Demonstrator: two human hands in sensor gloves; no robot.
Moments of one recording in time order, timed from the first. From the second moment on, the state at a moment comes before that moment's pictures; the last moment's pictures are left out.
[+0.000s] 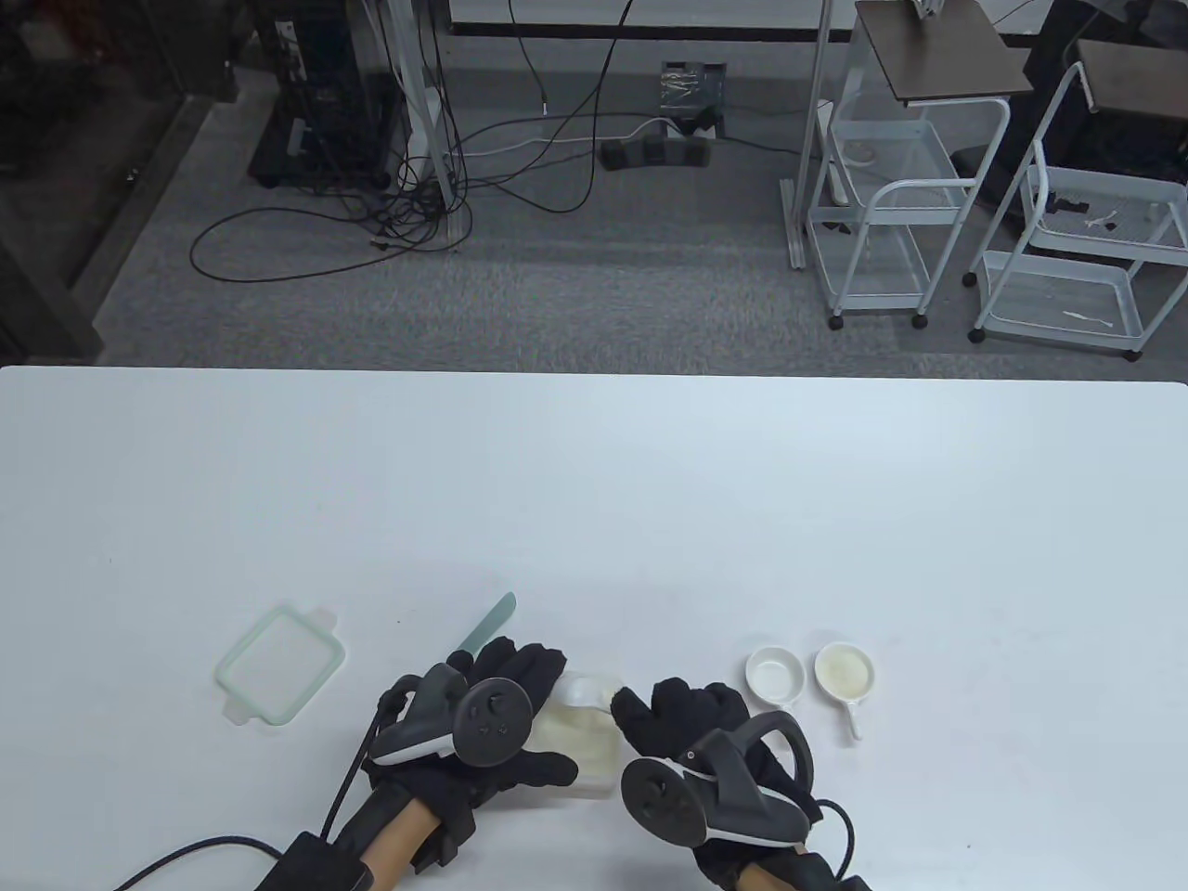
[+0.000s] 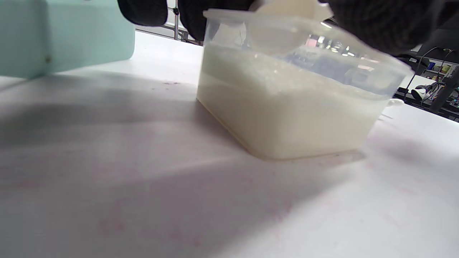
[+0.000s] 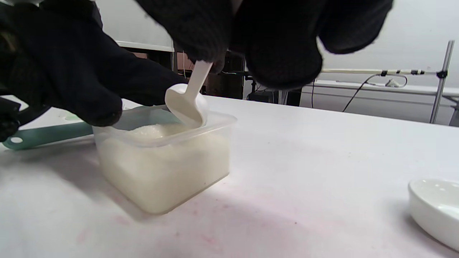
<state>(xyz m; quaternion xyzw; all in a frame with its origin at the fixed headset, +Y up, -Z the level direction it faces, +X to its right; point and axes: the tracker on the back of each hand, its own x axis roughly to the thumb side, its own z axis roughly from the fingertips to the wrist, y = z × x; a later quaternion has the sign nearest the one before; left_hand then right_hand) -0.140 -0.729 -0.252 -0.14 -0.30 0.09 0.94 0.056 -0.670 -0.193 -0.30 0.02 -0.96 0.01</state>
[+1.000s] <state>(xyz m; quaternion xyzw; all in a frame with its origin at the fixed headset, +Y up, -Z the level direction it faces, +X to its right) -0.137 -0.728 -0.250 -0.13 -0.30 0.07 0.94 0.120 -0.709 -0.232 -0.16 -0.19 -0.86 -0.45</state>
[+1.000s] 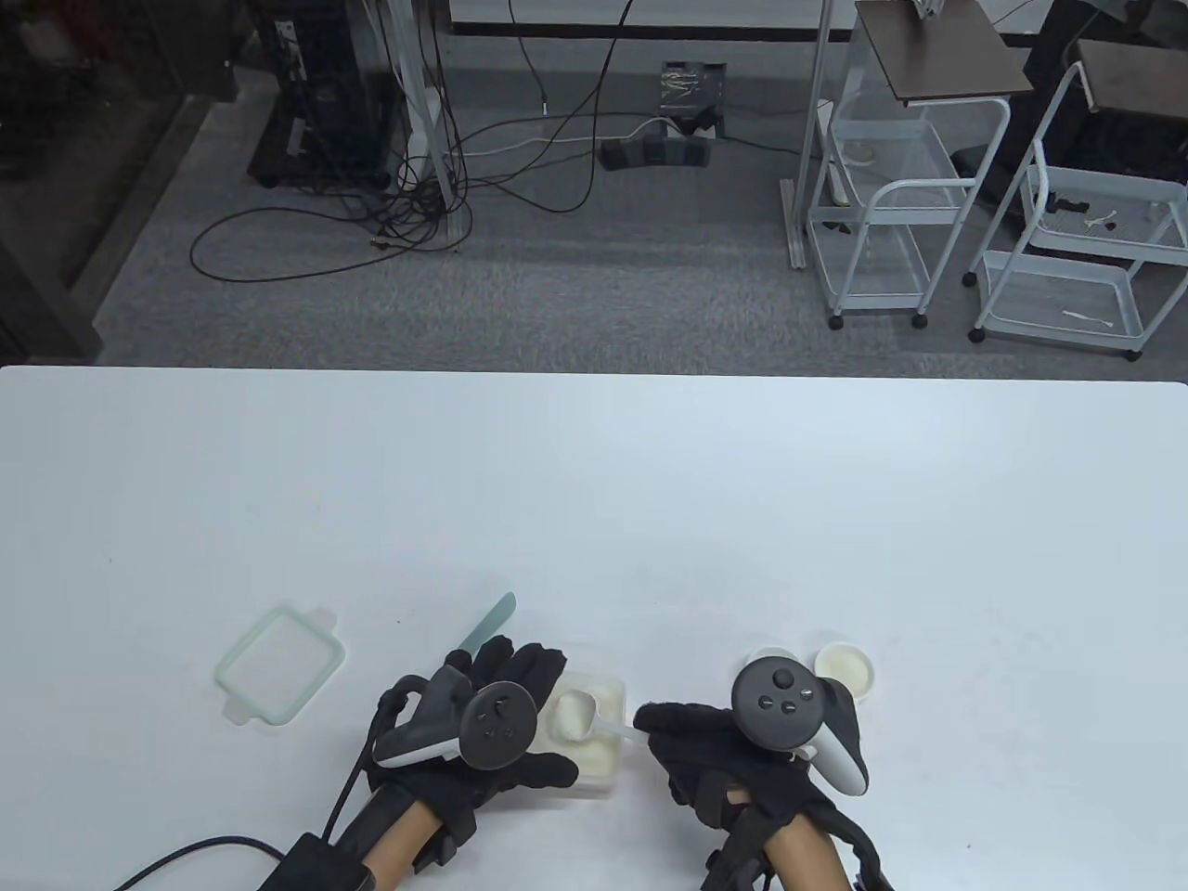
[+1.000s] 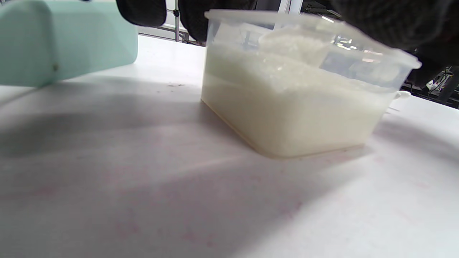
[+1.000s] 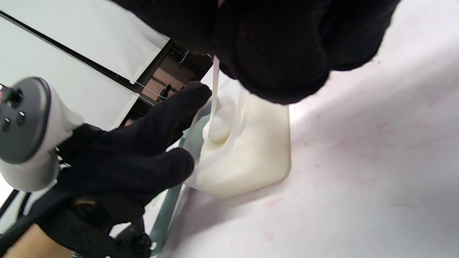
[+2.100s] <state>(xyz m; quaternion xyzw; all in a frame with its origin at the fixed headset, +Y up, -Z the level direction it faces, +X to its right) -0.195 -0.693 -0.268 -0.10 -0.17 0.12 0.97 0.140 -0.701 -0.233 -0.16 -0.17 -0.83 -0.51</state>
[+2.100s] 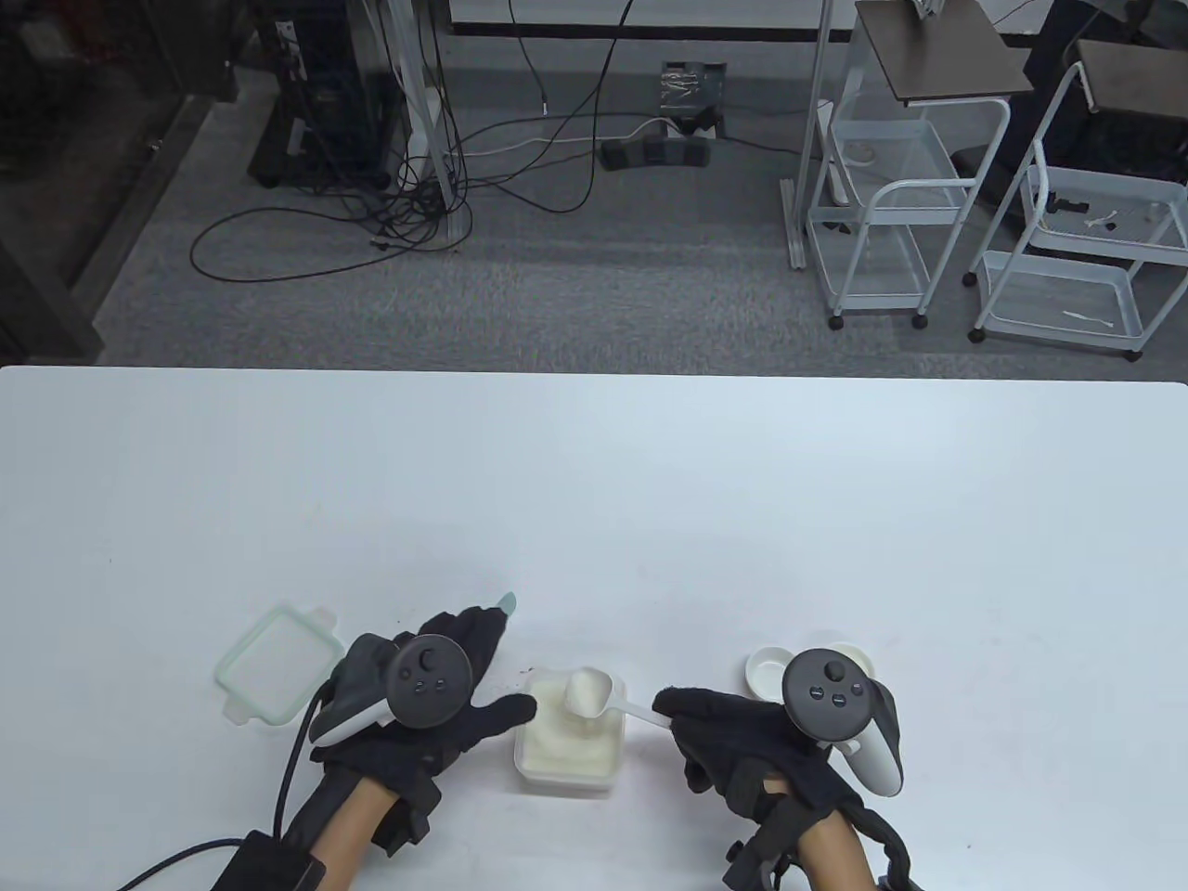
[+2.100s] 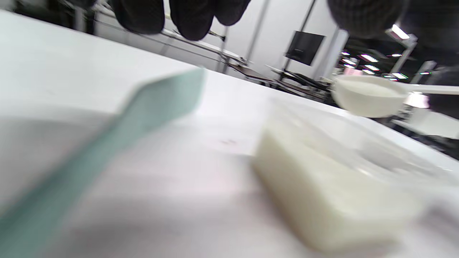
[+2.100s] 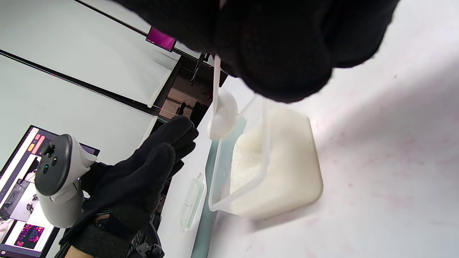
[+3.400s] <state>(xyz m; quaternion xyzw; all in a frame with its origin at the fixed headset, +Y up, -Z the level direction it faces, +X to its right) -0.184 -0.677 -0.260 -0.26 -0.10 0.20 0.94 0.138 -0.705 -0.234 -0.15 -0.18 -0.83 -0.51</state>
